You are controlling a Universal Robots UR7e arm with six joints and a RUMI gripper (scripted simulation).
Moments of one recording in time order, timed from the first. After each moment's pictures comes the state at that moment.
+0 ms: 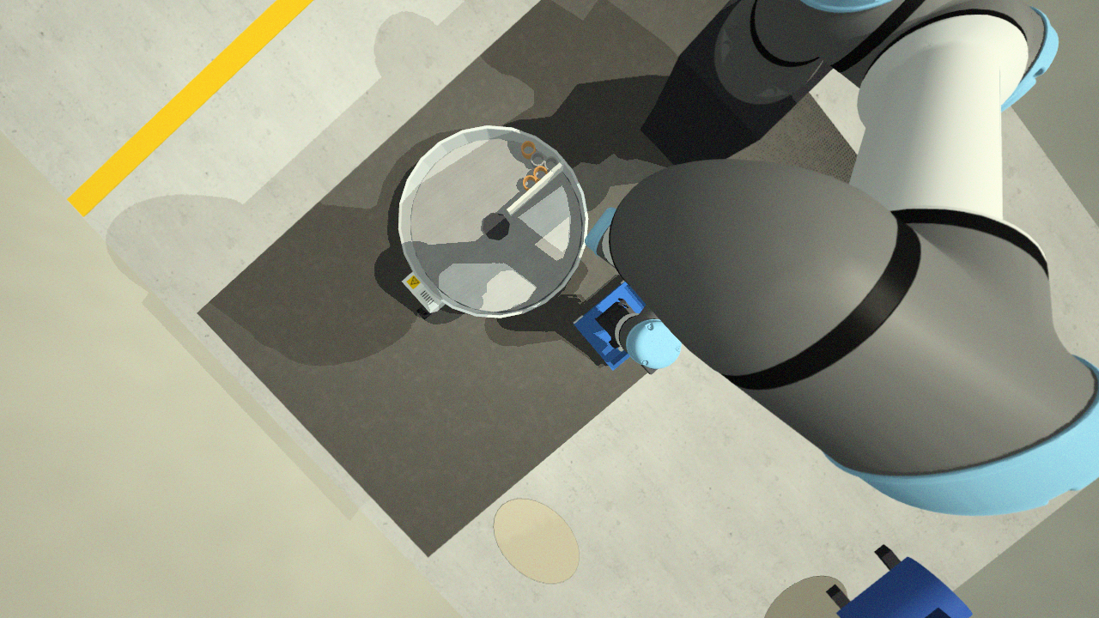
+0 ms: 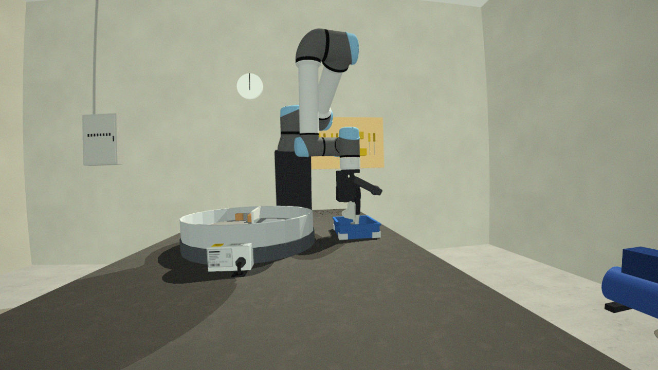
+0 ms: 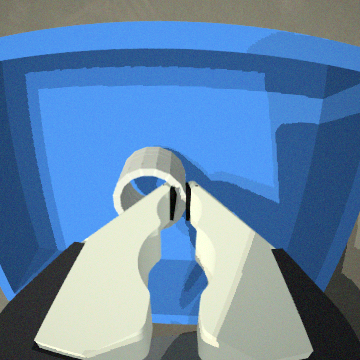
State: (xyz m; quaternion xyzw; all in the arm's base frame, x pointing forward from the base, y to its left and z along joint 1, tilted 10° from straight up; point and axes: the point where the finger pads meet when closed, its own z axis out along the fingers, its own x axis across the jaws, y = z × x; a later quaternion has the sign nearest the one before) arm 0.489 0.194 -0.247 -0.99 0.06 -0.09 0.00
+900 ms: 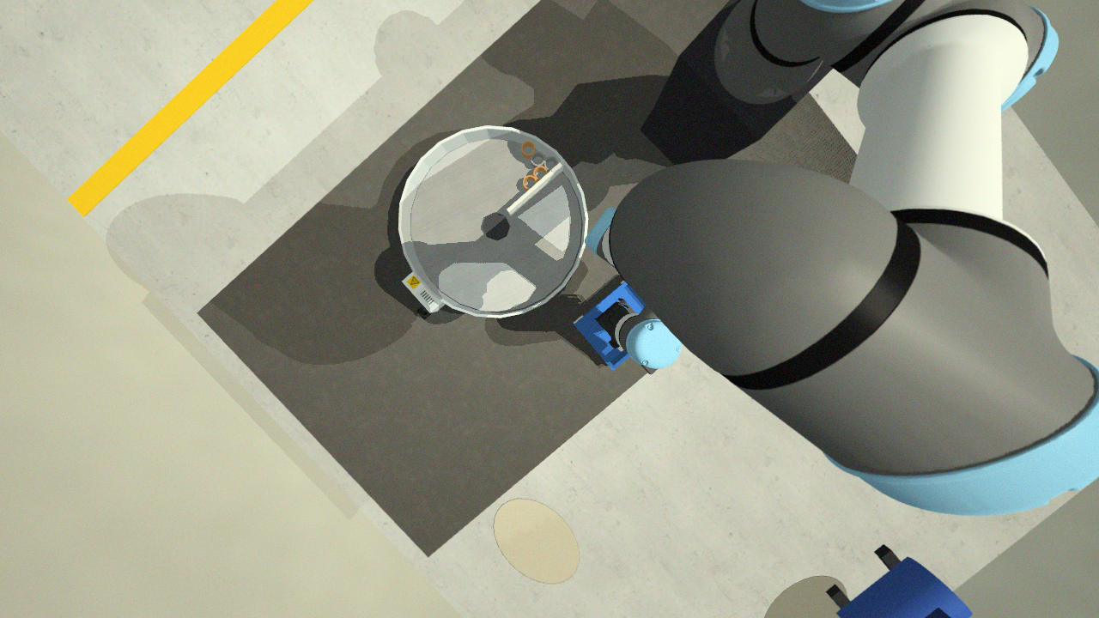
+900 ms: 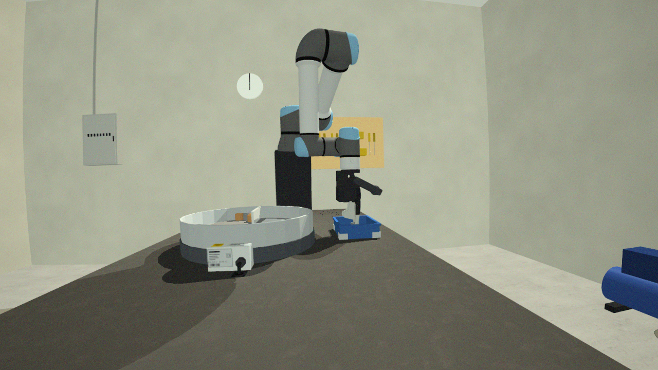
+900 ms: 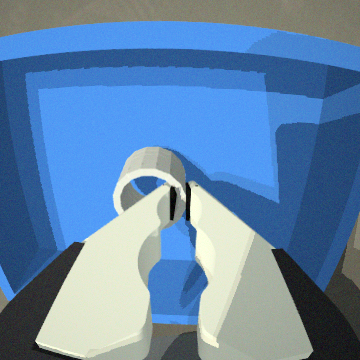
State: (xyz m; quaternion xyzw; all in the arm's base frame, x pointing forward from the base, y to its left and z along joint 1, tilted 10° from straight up) arm 0.489 0.194 -0.247 -0.99 0.06 -0.09 0.00
